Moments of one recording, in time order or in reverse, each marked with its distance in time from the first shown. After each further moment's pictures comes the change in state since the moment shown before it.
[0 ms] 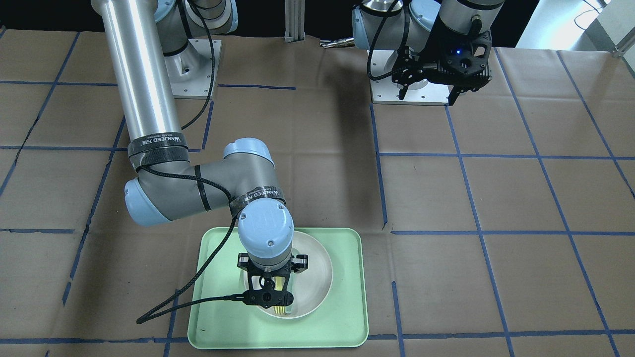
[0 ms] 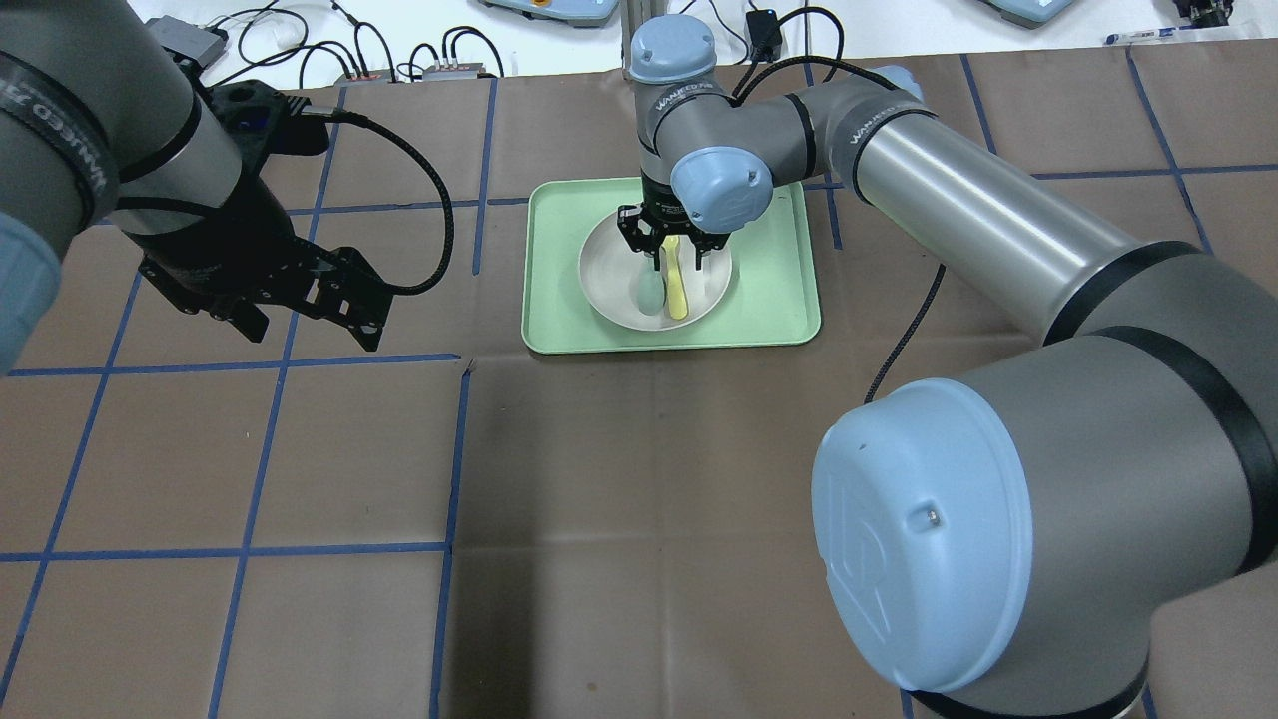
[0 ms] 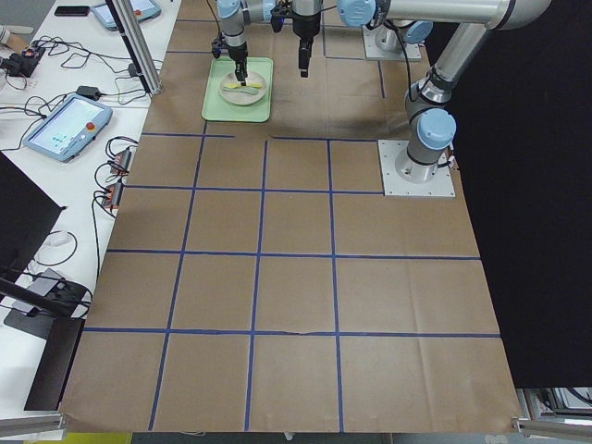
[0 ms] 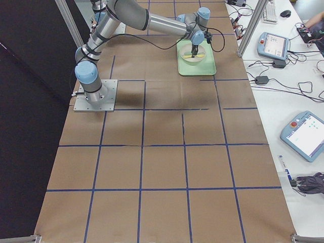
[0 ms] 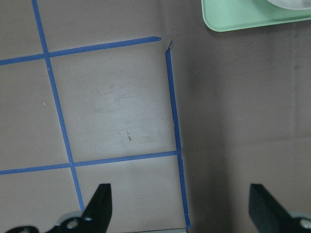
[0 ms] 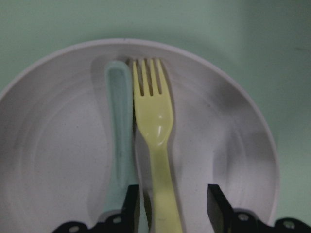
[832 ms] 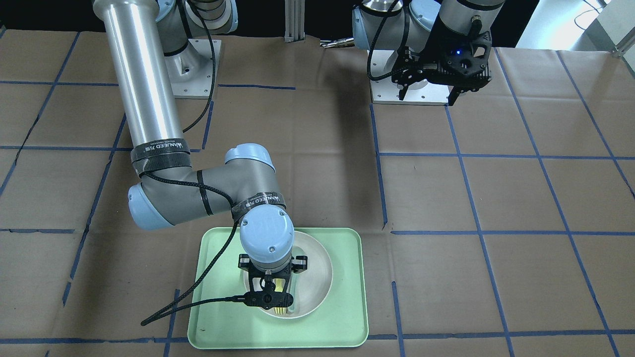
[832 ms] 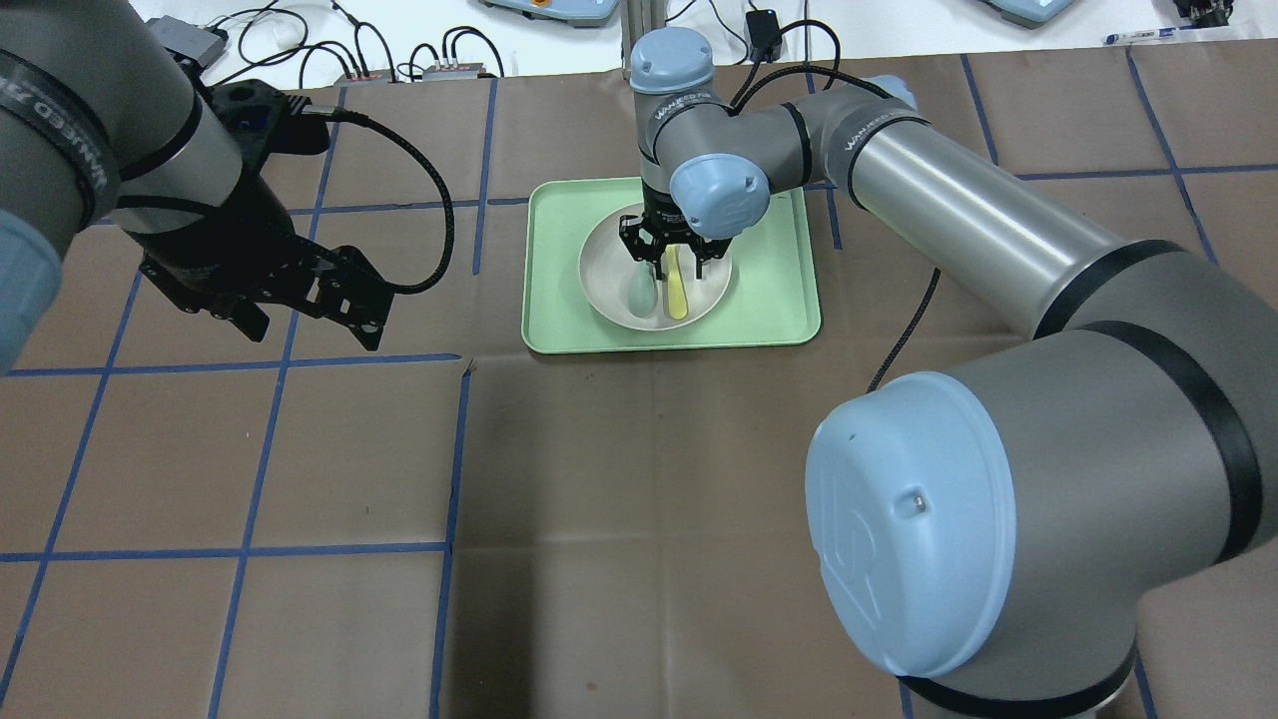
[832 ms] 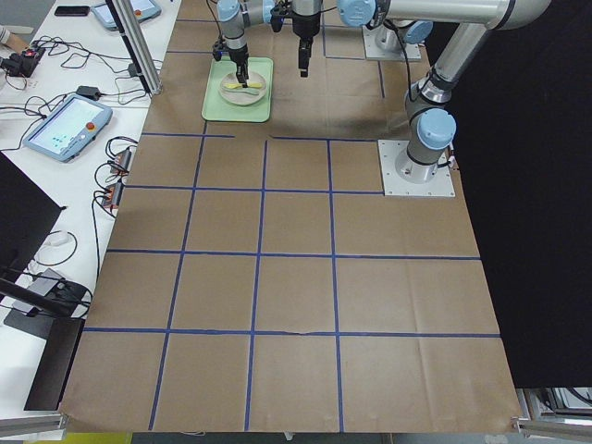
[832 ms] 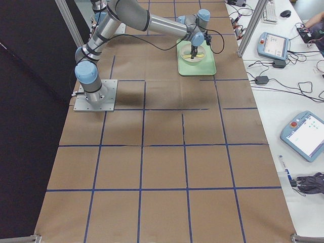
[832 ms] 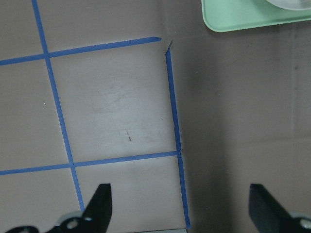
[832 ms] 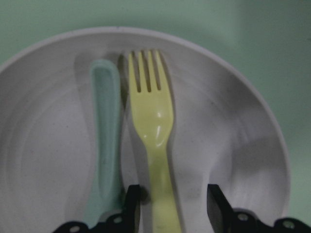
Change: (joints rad) left arm 0.000 -0.002 0.001 -0.001 -0.002 0.000; right arm 0.000 0.017 -0.001 0.004 0.000 0.001
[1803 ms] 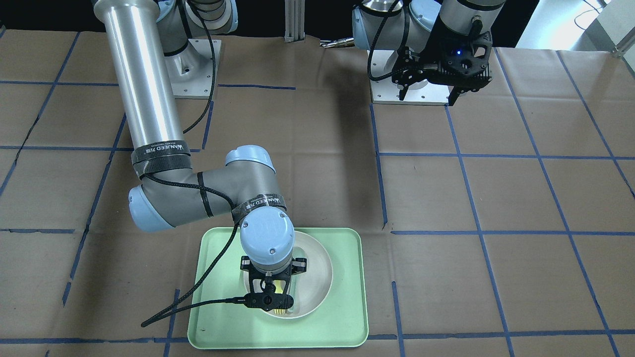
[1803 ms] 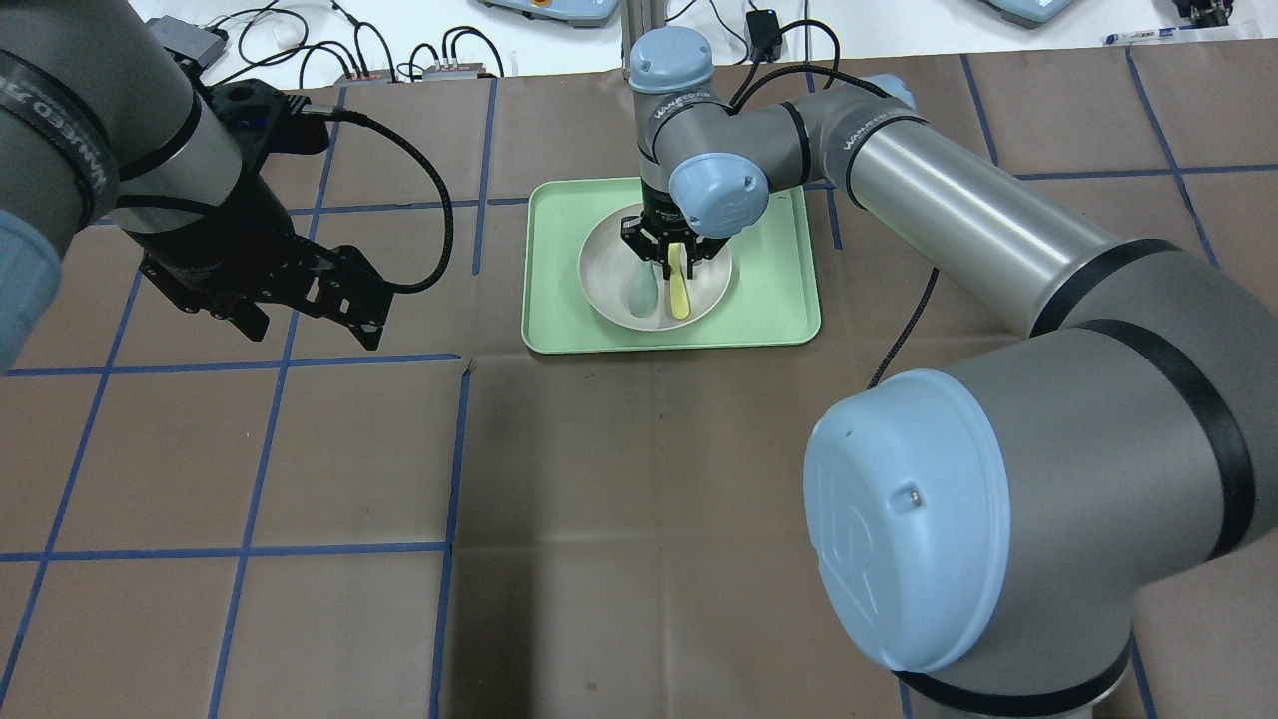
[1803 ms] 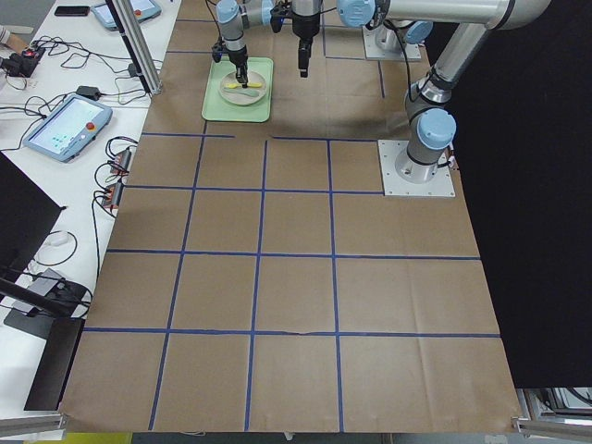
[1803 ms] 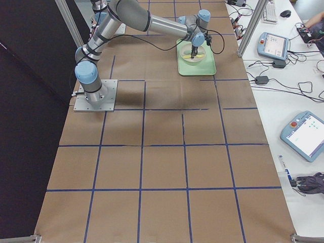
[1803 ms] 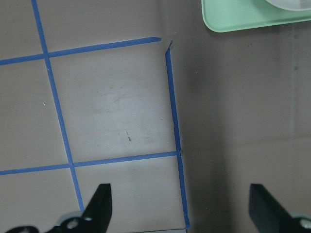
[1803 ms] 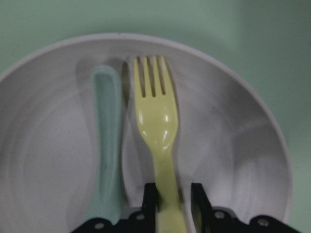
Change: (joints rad) left arm 0.002 0.000 0.000 0.001 -0.001 -0.001; right arm 0.000 0.005 -0.008 -0.001 0.002 0.006
